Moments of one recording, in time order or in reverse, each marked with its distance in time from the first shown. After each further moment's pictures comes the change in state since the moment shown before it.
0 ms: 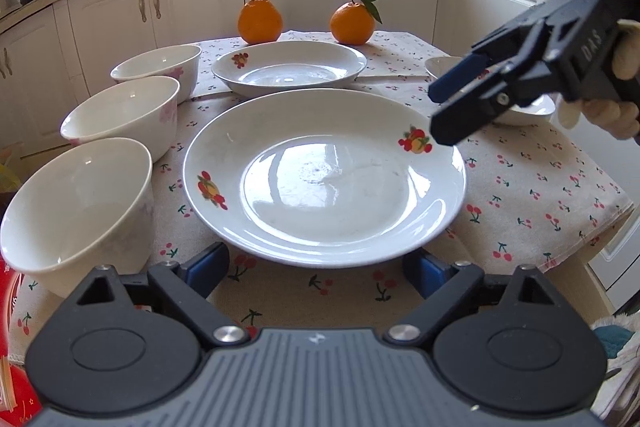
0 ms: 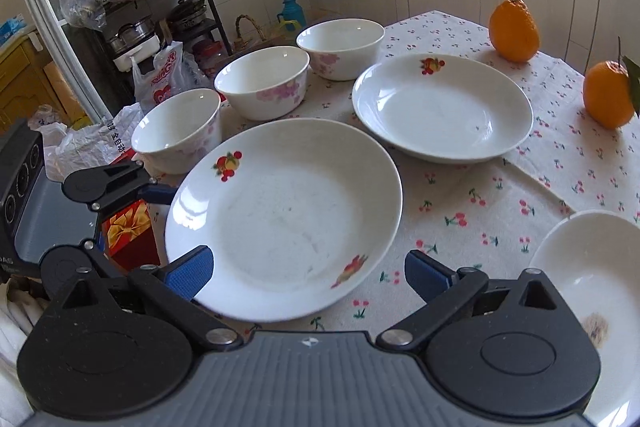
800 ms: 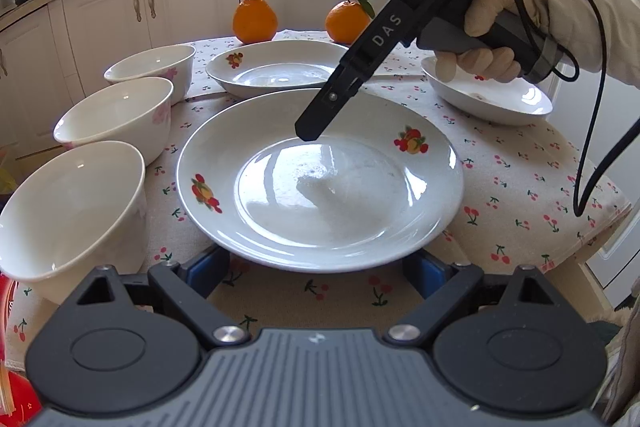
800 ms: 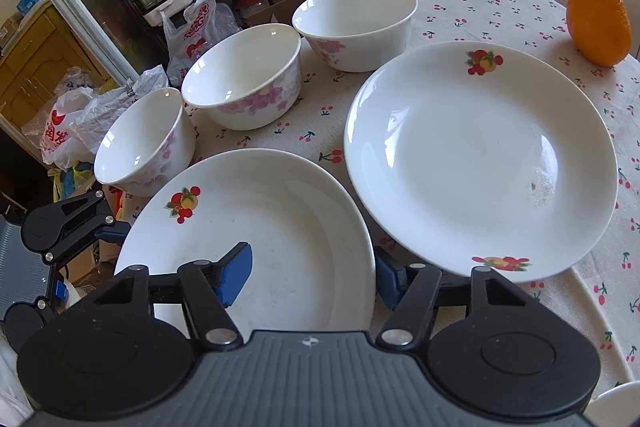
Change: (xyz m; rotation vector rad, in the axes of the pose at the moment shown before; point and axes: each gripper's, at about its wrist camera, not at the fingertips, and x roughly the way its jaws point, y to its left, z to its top) left arm 0.003 -0.001 0.003 0.007 0.004 -0.012; right arm 0.084 -0.051 0.073 -0.057 0.197 0.177
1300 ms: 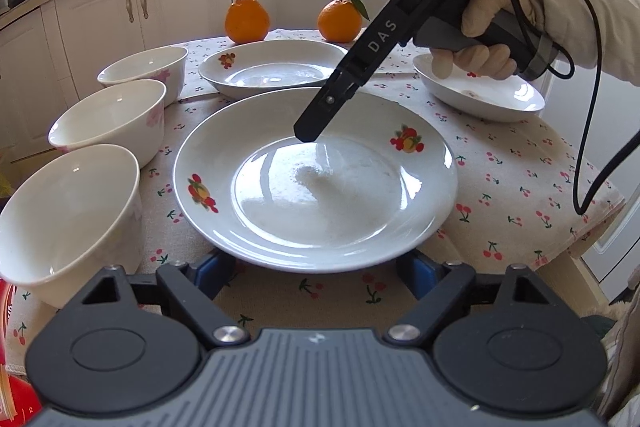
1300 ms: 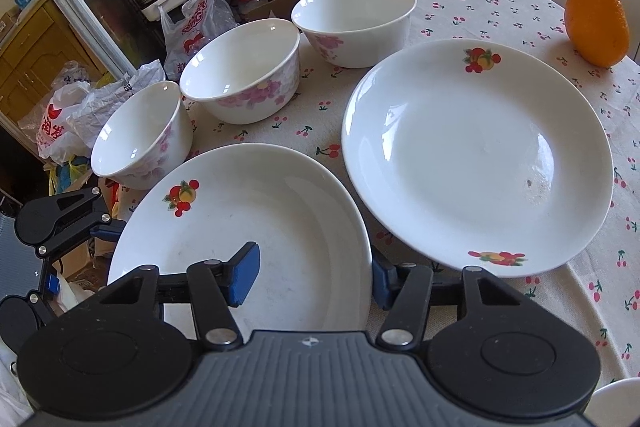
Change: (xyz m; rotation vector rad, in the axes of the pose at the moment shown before) left arm -0.001 -0.001 0.002 0.019 0.010 -0.020; right arm -0.003 0.002 -0.003 -0.010 0.003 -0.020
